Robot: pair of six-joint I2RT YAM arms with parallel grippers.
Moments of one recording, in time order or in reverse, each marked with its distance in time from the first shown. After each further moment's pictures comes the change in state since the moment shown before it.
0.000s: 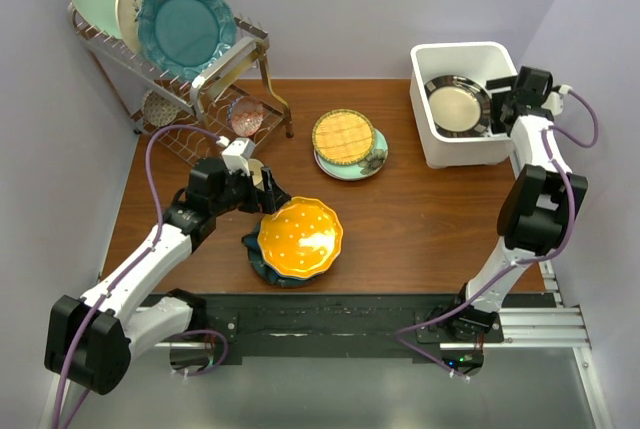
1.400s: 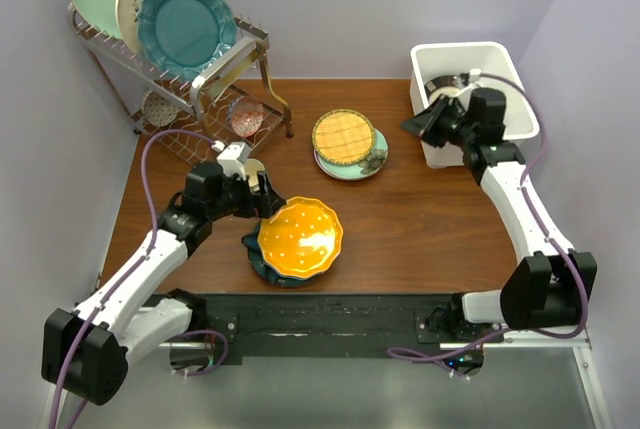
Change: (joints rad) left arm 0.000 -0.061 0.000 -0.103 -0.048 0.000; right arm 0.345 -0.525 -0.396 0.064 -0.574 -0.463
